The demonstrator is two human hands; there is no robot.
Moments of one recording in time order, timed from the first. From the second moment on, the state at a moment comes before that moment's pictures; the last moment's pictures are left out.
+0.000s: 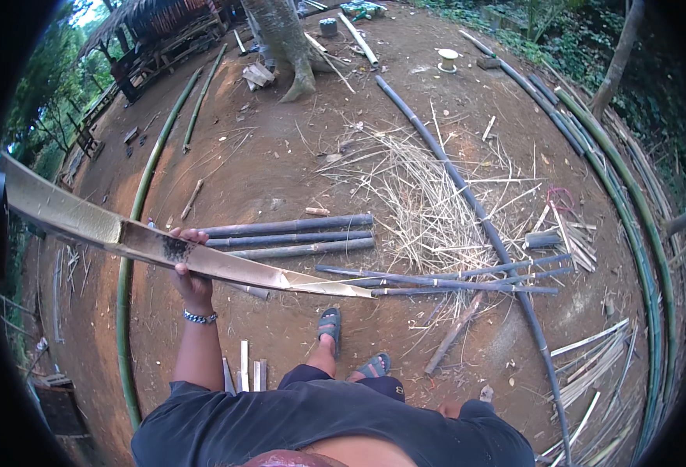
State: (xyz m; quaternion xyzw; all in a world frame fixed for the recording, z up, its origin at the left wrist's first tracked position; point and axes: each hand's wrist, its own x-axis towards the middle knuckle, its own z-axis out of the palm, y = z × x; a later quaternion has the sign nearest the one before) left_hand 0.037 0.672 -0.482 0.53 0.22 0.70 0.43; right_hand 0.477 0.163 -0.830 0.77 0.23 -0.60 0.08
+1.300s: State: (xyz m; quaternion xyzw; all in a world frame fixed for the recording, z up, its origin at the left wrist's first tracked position) left_hand -0.486 0.384 -0.488 -0.02 0.24 0.91 0.34; right_hand 0.140 0.364 -0.648 0.57 -0.07 -0.56 -0.60
